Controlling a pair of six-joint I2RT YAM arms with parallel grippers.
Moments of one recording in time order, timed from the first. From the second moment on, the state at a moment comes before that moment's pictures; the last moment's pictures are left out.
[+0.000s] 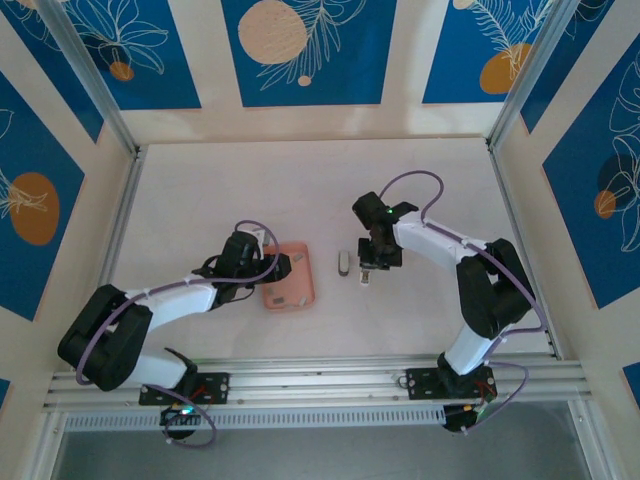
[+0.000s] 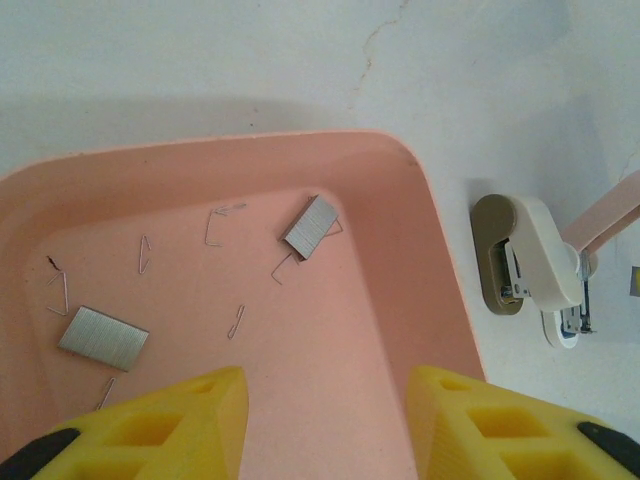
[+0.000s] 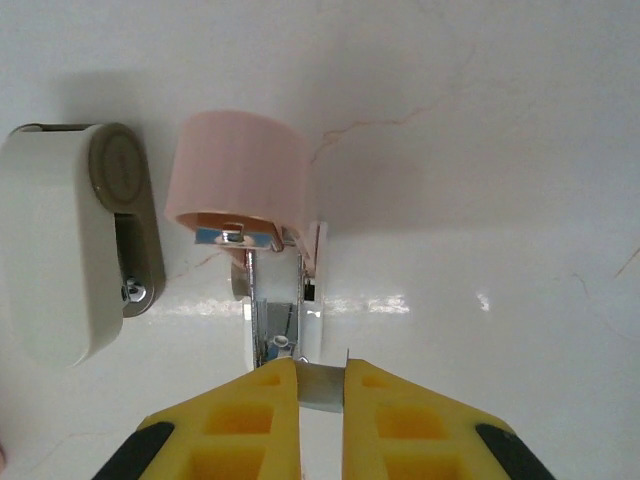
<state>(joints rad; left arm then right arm) -0.55 1.38 0.54 0.13 0.19 -0.65 0.53 1.67 1.15 -0.90 0.02 0.60</state>
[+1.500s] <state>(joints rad) -0.55 1.38 0.54 0.13 0.19 -0.65 0.56 1.74 1.13 -0.86 -0.02 0.63</state>
